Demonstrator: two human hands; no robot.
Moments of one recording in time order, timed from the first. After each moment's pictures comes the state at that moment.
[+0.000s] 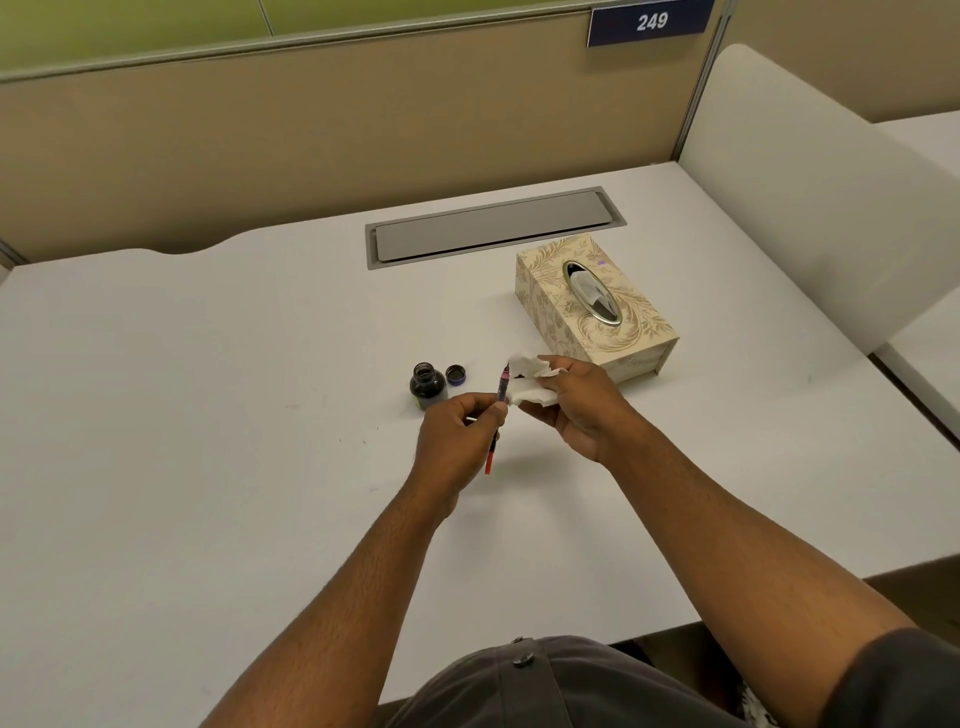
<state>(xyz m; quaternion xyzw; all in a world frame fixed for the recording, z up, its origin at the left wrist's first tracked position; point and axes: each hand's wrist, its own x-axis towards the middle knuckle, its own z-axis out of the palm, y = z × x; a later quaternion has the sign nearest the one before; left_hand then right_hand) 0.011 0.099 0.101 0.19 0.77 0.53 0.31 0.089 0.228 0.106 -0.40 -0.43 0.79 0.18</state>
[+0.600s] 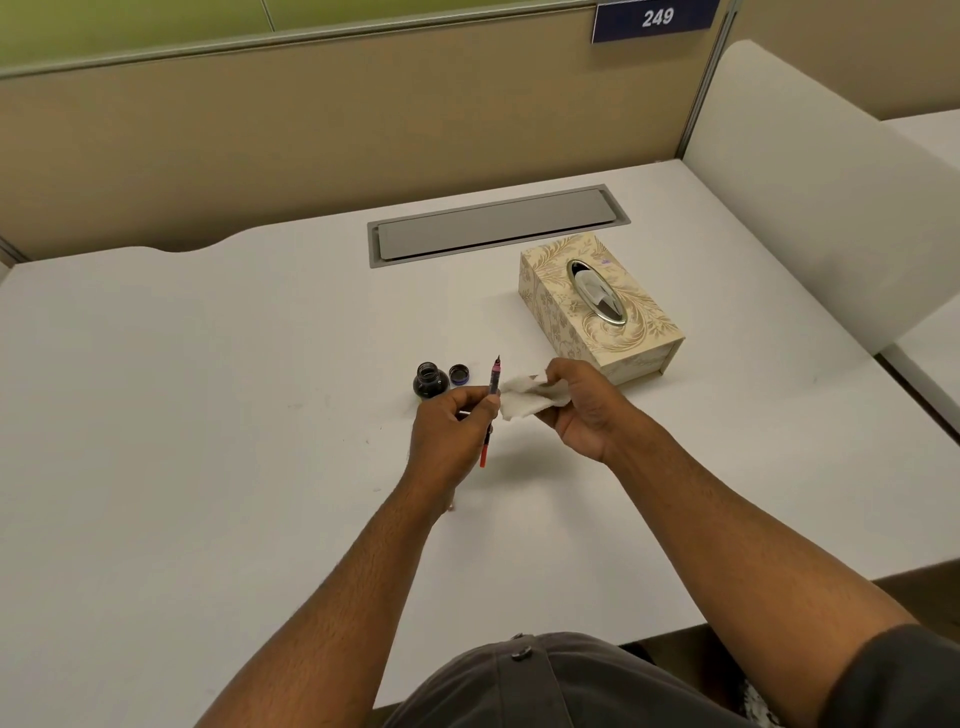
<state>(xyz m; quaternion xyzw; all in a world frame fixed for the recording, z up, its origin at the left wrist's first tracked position) 0.003 0.096 0.105 0.18 0.76 0.55 0.29 0.086 0.231 0.102 -0.41 -0.34 0.83 0.16</state>
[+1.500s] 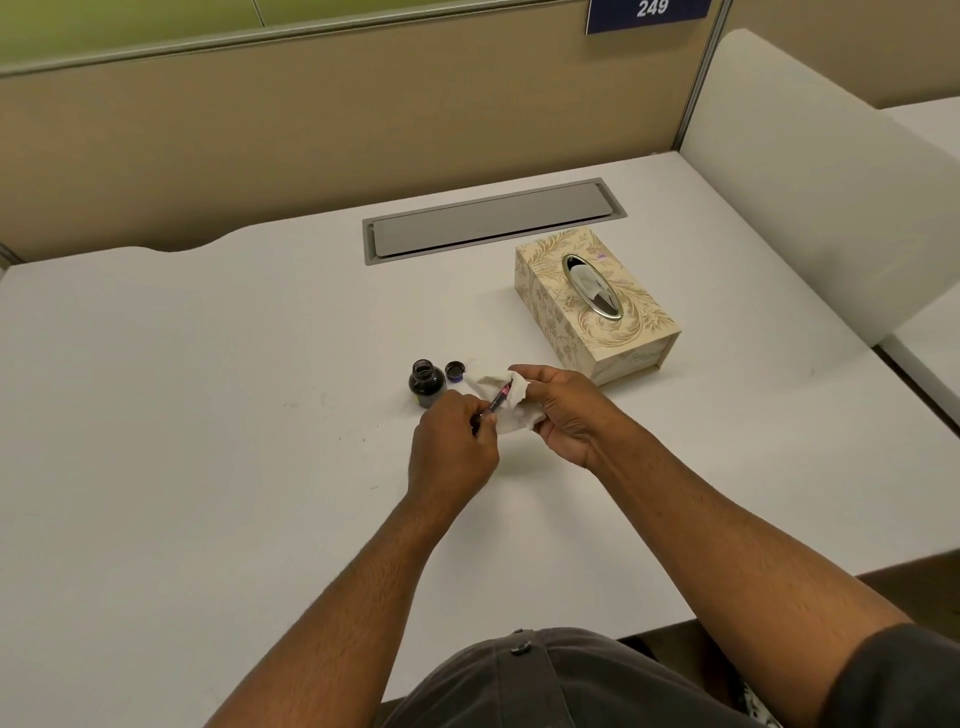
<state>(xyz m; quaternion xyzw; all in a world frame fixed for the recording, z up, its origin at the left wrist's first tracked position) 0.010 0.096 0.085 0.34 0.87 0.35 0.10 0.081 0.220 0.091 -0.41 -0.42 0.80 0.14</state>
